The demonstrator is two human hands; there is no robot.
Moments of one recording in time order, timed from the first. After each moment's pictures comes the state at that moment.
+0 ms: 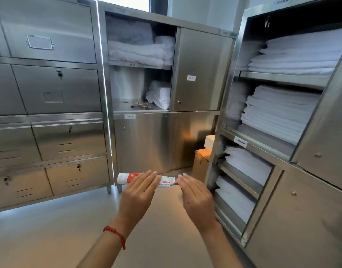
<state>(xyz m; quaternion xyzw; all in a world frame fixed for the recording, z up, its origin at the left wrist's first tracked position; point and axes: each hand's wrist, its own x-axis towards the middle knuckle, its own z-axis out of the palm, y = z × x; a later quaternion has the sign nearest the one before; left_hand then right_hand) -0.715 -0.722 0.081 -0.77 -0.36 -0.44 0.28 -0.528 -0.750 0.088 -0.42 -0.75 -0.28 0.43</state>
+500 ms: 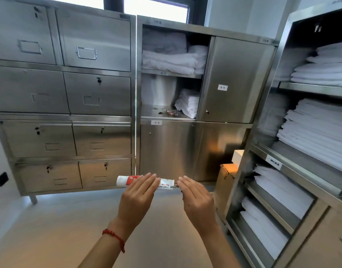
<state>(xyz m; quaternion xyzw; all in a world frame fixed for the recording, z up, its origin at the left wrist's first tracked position) -0.714 -0.705 0.088 -0.73 -0.46 -0.39 0.33 -0.526 -0.683 0.093 -0.33 -0.78 -0.24 0.47</state>
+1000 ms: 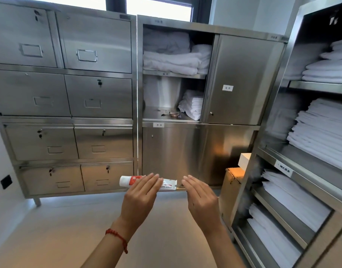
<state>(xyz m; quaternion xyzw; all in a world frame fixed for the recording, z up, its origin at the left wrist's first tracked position) -0.695 -0.647 0.084 -0.73 -0.47 -0.38 0.33 -0.503 -0.621 0.093 -0.32 -0.78 -0.24 0.48</state>
